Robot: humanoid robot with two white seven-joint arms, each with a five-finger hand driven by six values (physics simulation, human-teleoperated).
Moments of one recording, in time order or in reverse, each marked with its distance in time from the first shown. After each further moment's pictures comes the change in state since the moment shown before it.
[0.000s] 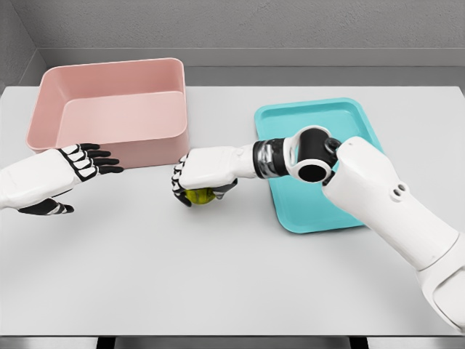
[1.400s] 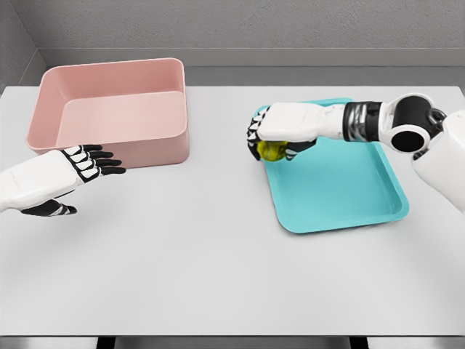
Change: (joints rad) left arm 0.000 -0.011 -0.004 -0.001 0.001 0.000 0.000; right arm -0.031 -0.288 -0.110 -0.069 -0.137 0.000 0.000
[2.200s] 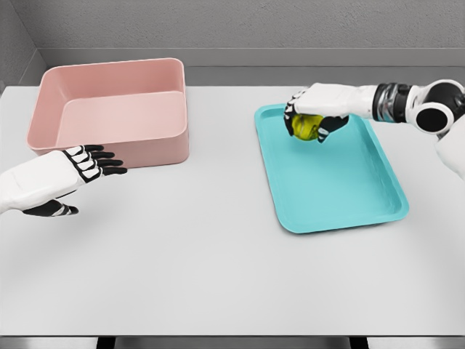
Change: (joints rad) left arm -0.002 -0.007 -0.002 0.000 -0.001 0.000 0.000; right arm -0.061 0.000 -0.032 0.273 -0.011 0.000 0.000
